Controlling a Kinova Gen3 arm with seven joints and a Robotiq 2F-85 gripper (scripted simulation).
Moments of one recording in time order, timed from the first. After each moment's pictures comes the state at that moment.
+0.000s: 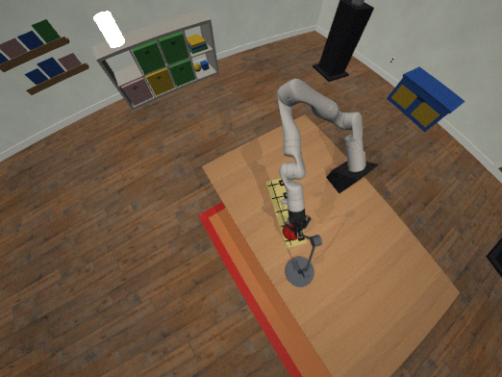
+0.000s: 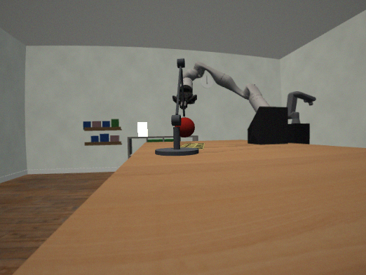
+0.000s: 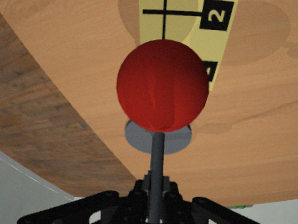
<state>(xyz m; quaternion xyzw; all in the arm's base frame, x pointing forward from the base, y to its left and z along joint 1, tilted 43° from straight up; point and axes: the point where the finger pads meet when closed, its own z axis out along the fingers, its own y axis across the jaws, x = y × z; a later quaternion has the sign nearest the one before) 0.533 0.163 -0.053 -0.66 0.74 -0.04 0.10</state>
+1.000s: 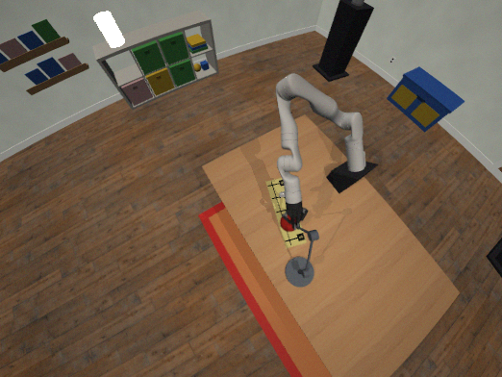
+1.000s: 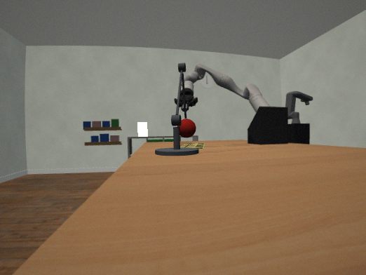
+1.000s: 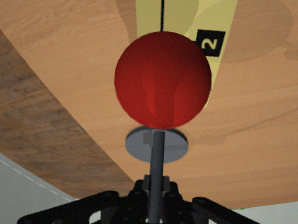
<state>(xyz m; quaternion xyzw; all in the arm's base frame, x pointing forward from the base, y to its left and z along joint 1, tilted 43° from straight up) 0.523 0.131 -0.032 -0.66 0.74 -0.04 0.10</state>
